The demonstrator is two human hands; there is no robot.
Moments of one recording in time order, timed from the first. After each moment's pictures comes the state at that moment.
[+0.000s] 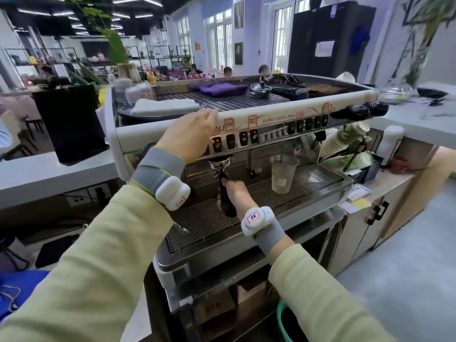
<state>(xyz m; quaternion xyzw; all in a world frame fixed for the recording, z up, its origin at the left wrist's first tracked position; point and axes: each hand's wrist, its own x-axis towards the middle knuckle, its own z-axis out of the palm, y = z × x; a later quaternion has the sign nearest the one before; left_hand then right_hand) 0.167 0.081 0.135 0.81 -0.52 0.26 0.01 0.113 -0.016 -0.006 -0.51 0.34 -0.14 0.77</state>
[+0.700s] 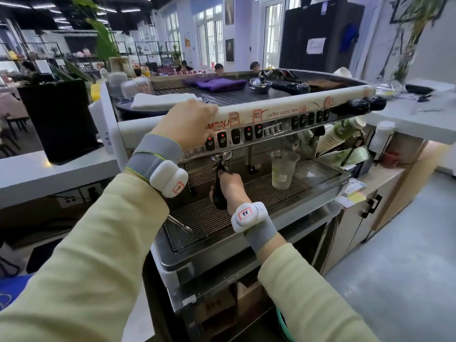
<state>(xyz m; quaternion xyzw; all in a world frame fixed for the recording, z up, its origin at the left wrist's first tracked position) 0.181 0.088 0.153 0.81 -0.55 0.21 0.03 0.130 0.008 0.012 -0.51 0.39 -0.19 0.74</state>
